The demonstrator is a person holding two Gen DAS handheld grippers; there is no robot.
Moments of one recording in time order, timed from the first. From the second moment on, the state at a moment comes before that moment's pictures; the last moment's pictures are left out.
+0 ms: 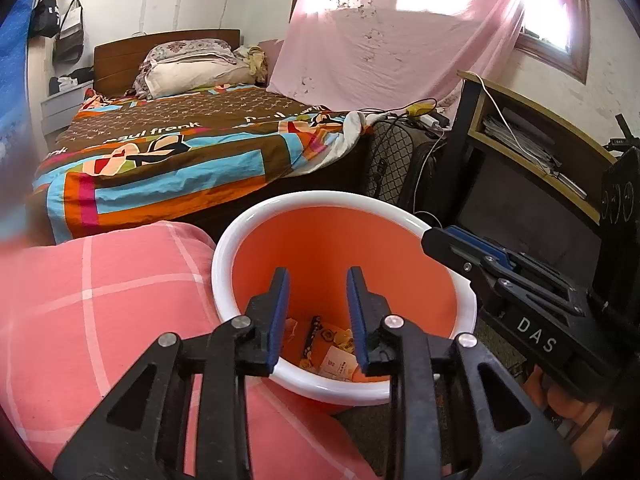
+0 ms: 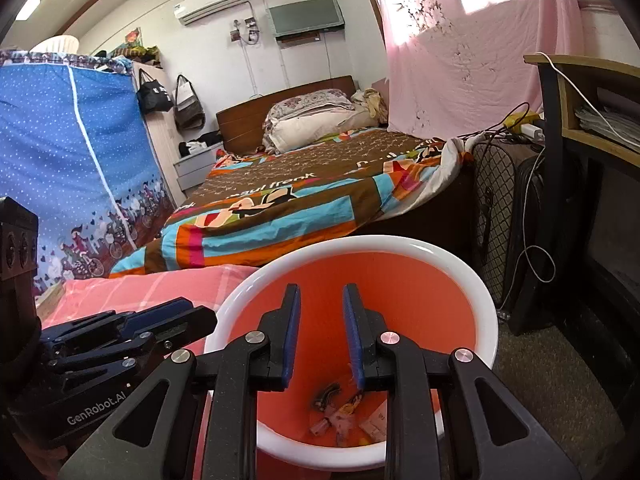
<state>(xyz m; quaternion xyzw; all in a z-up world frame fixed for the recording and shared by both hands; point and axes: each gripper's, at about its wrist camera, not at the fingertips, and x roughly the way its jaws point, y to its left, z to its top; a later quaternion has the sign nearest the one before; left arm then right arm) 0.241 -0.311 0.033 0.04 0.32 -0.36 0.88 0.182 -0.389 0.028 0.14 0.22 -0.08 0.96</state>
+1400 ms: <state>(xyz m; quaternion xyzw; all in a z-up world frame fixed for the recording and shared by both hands) 0.254 -0.231 0.051 -0.03 0.27 -0.22 0.94 0.173 -0.381 0.034 0.15 0.18 -0.11 0.97</state>
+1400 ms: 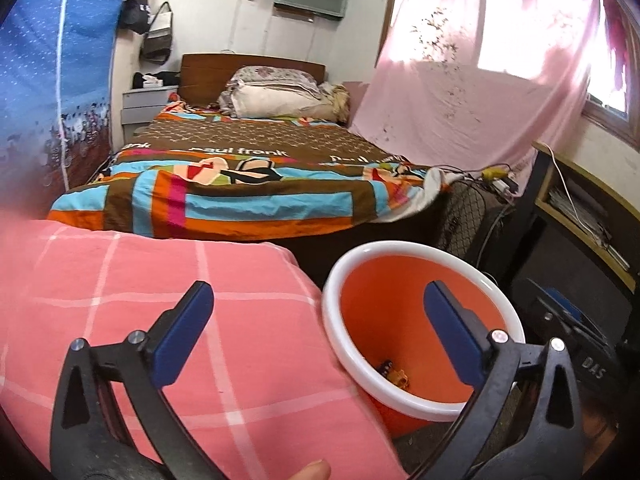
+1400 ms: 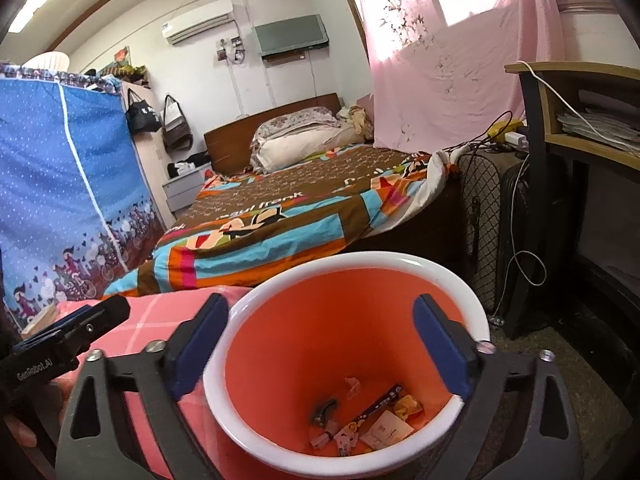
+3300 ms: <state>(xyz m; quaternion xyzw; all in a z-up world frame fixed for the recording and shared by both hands) 0.161 -0.109 0.054 -0.03 0.20 -0.11 0.97 0.104 -0.298 0.047 0.09 0.06 -0.05 0.99</state>
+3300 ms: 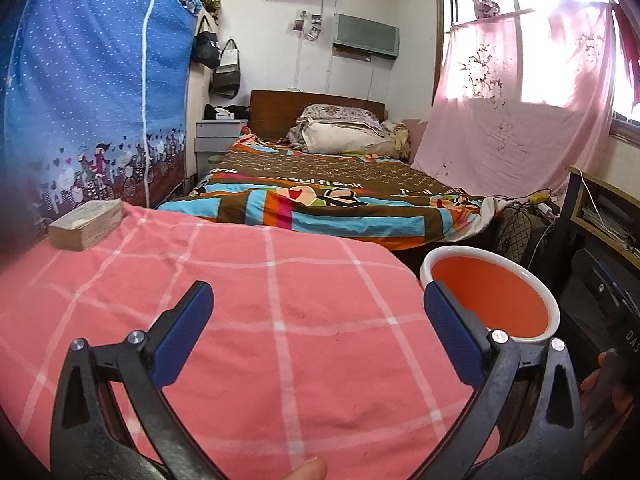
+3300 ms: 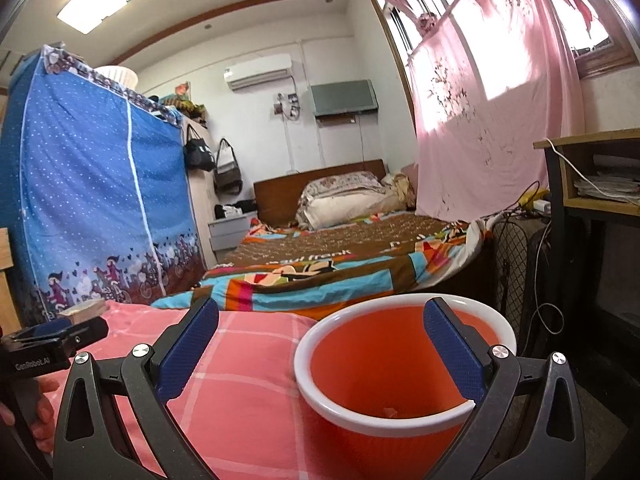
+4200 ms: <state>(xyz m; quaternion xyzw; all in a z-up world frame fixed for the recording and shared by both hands) 0.067 -0.040 0.037 -0.03 0.14 -0.04 0.99 0.044 -0.238 0.031 0.06 0.03 -0.01 1.00</state>
